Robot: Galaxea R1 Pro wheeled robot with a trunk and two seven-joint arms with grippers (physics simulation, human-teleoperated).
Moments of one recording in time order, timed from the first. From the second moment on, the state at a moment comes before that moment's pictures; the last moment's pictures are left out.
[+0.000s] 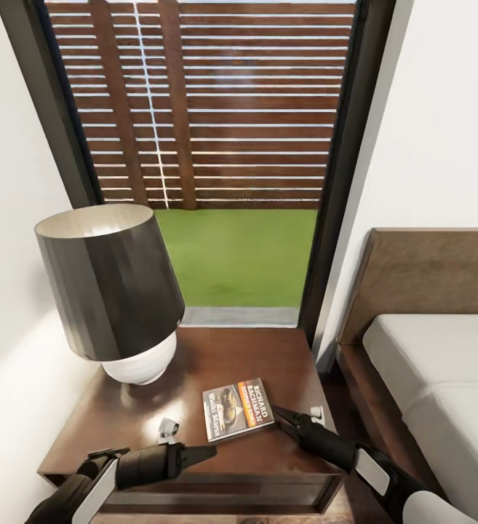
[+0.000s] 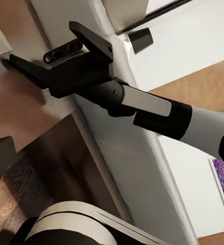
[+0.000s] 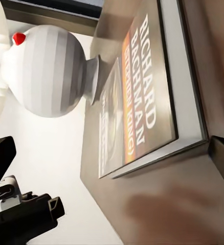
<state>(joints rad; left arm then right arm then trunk) -0.38 0.19 -0.33 -0.84 0.62 0.53 -1.24 -0.59 -0.13 0.37 -0.32 -0.99 0.42 1.01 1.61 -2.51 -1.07</state>
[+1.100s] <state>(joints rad) -0.37 0.19 -0.33 -0.84 0.62 0.53 -1.24 -0.59 -0.13 0.37 -0.32 -0.99 0.42 1.01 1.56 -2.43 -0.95</state>
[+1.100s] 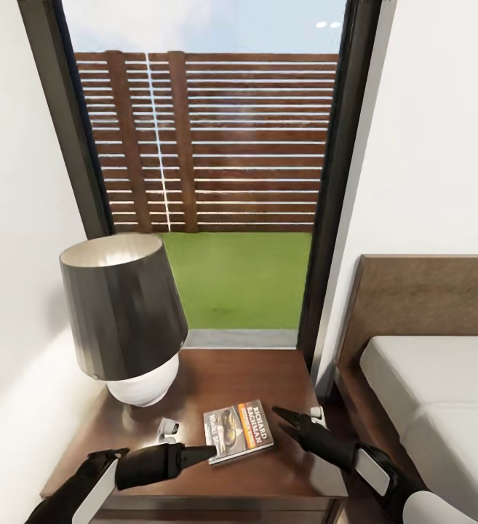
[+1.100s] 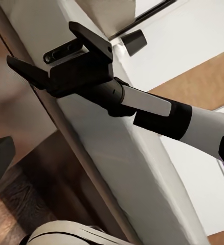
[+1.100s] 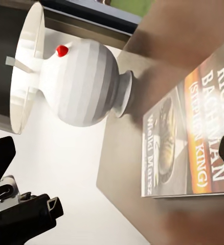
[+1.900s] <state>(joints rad) -0.37 0.19 -0.33 -0.84 0.62 0.53 -1.24 -0.59 -0.13 0.37 -0.32 -0.98 0.42 1.01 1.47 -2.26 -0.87</state>
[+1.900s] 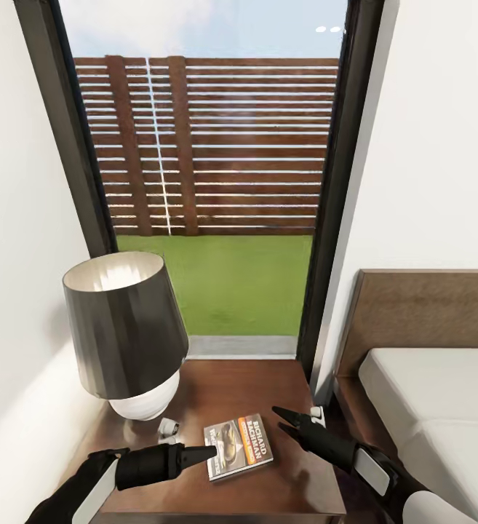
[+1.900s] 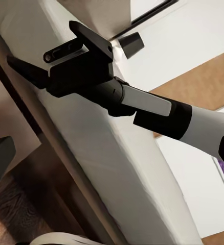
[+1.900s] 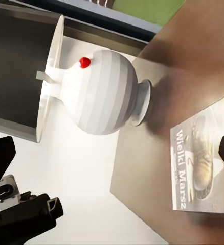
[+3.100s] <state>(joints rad) -0.37 0.17 -0.34 -0.82 0.61 0.52 -1.03 -0.59 -0.13 0.37 -0.33 -0.98 0.41 1.02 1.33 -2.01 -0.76</state>
